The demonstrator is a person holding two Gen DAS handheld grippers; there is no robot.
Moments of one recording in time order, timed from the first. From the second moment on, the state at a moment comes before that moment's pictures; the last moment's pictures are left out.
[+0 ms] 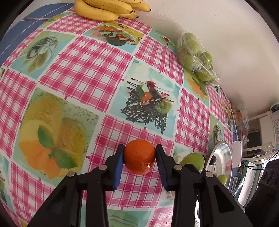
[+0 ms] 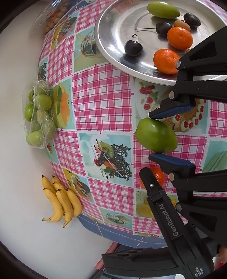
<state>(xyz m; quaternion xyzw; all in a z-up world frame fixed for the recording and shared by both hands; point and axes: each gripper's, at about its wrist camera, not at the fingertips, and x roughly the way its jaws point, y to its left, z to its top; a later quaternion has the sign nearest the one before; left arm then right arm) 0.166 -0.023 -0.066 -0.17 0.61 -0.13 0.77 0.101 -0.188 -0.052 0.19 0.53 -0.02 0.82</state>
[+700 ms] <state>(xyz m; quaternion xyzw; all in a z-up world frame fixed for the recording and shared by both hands) 0.137 -0.018 -0.011 -0.18 0.57 -0.15 0.79 0.072 -0.200 -0.015 0.20 0.51 -0.04 0.84</state>
